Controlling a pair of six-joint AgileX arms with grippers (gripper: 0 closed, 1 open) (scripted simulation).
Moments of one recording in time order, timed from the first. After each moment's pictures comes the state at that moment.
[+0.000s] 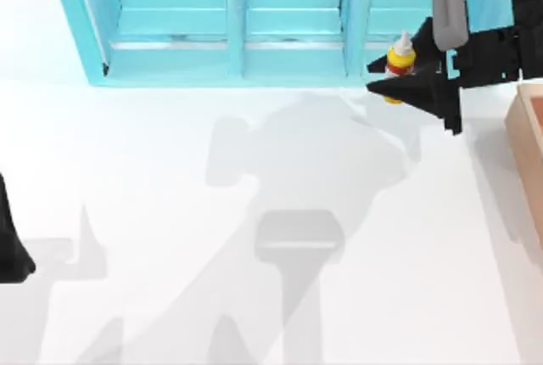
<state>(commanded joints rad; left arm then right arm) 0.00 0.00 0.00 0.00 0.00 0.00 0.11 2.14 1.41 -0.21 -1.13 -0.92</state>
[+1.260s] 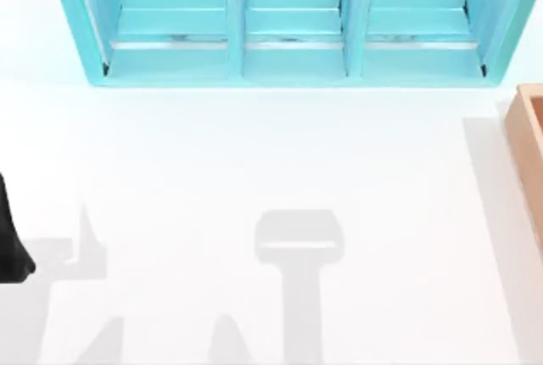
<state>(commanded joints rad) 0.00 0.00 0.00 0.00 0.00 0.00 -0.95 1.88 1.07 -1.17 -1.23 -2.03</state>
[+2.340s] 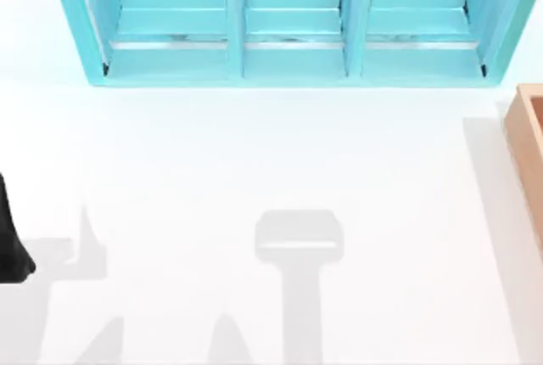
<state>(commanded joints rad) 0.00 0.00 0.00 0.00 0.00 0.00 -0.80 1.83 0.88 -0.54 -1.25 -1.52</state>
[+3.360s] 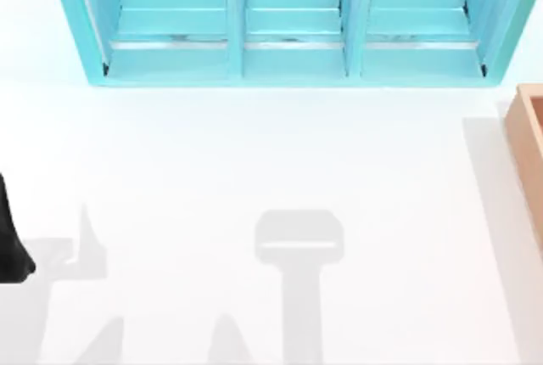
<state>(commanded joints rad) 0.00 0.00 0.00 0.00 0.00 0.00 -0.76 1.82 0.84 -0.40 -1.26 -1.40</state>
